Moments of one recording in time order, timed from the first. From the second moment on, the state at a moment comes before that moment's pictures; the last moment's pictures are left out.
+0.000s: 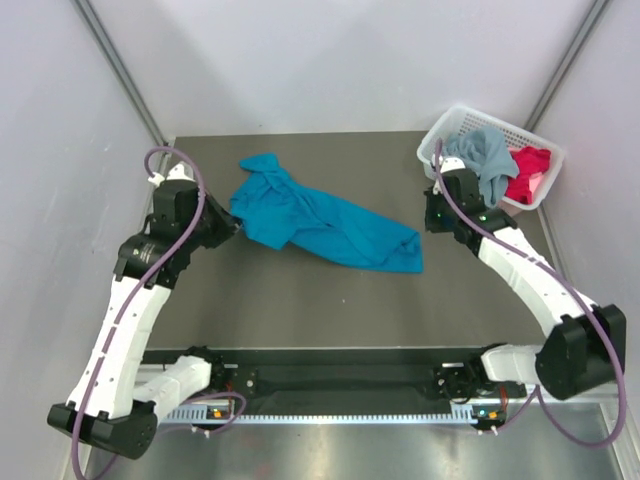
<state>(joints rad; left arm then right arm) -0.25 0.98 1.25 -0.86 -0.03 -0.76 0.34 1.29 1.05 -0.47 0.12 0.18</state>
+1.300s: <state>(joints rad) -0.25 1.01 1.02 -0.81 0.15 -0.76 0.39 1.53 0.91 -0.40 0.10 0.39</state>
